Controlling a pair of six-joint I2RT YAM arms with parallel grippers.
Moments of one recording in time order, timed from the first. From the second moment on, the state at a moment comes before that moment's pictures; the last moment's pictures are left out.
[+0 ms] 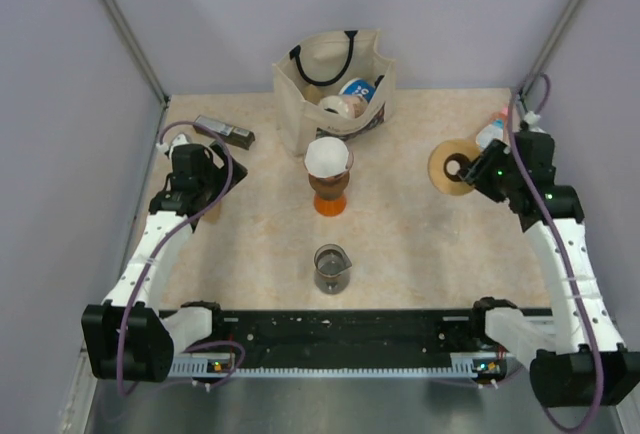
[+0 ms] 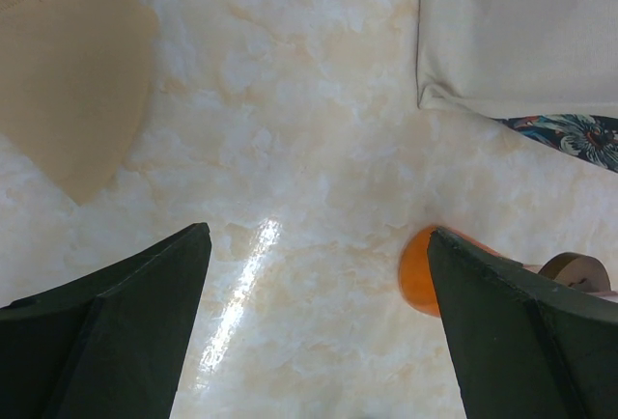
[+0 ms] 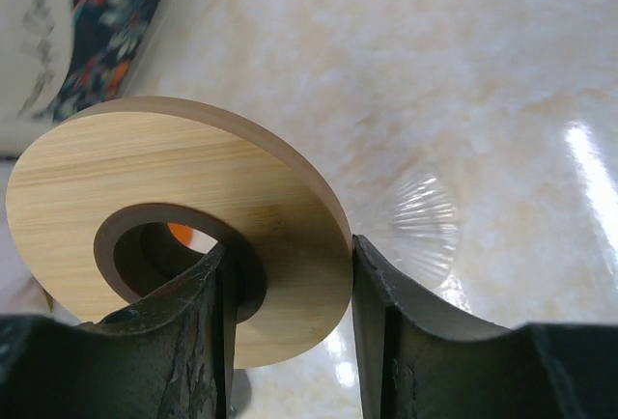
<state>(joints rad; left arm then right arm) -0.05 1.12 0.87 -0.40 -0.05 -0.73 -0.07 0.95 1.04 -0.76 -0.02 0.62</state>
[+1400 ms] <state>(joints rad) -0.05 0.99 0.79 -0.48 0.06 -0.65 0.91 1.60 1.44 -1.00 -0.28 0.23</state>
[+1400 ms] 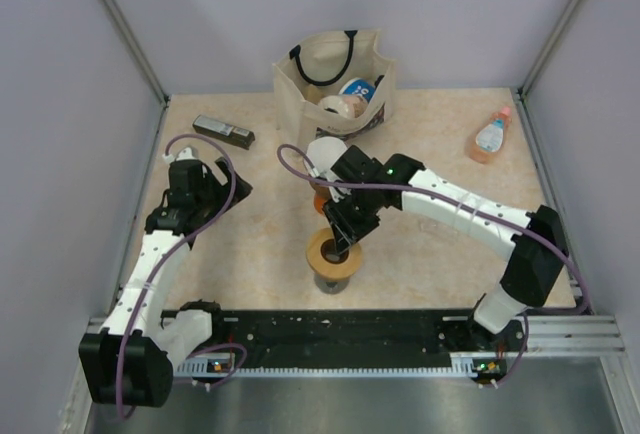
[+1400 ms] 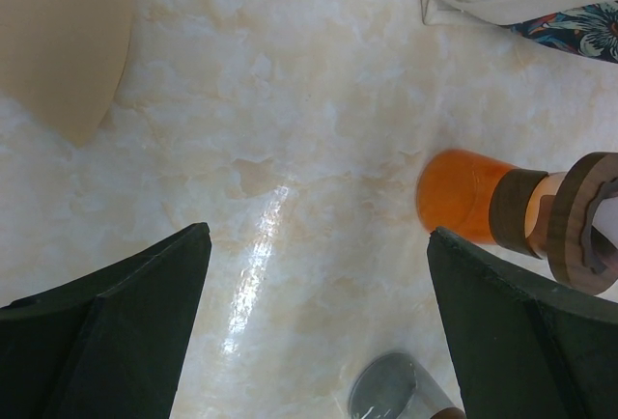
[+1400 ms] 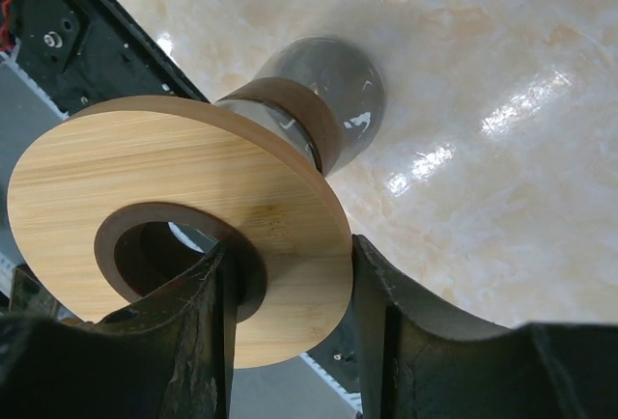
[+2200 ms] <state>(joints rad) -0.05 0.99 0.78 -0.48 0.06 -0.65 0.94 1.68 1.46 -1.01 -0.18 0.25</state>
